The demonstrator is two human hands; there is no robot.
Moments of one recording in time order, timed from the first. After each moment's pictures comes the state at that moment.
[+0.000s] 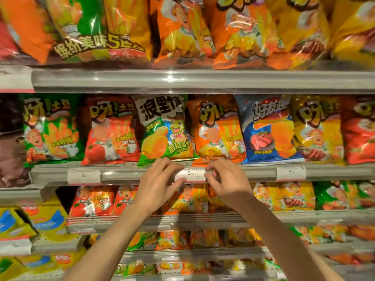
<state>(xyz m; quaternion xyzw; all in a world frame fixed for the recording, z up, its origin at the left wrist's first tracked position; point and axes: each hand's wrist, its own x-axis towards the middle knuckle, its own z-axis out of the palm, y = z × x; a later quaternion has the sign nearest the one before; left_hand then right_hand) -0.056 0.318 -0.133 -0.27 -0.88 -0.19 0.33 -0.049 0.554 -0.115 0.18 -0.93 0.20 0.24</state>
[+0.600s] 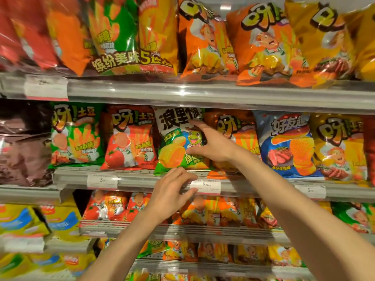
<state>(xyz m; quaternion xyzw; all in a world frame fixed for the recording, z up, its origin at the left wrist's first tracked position) -0.056 0.310 -0.126 -0.27 -0.88 -0.25 0.29 -0.127 0.483 -0.001 0.27 -0.92 0.29 0.06</state>
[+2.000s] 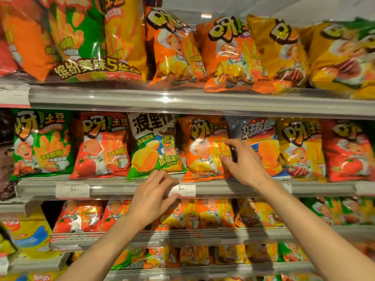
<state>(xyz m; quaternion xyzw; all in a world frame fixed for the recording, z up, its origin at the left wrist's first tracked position) -0.059 0.327 -0.125 -0.29 -0.89 -0.18 0.31 -0.073 0.605 -0.027 0.08 -0.94 0.25 0.21</state>
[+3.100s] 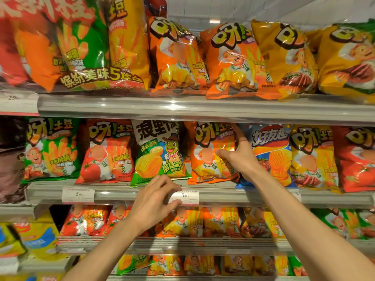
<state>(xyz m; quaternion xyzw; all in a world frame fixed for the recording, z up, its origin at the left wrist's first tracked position) -0.061 0.323 -0.117 -0.27 -0.90 -0.19 0.29 -0.127 0.593 -0.016 0.08 -0.82 0.54 0.17</state>
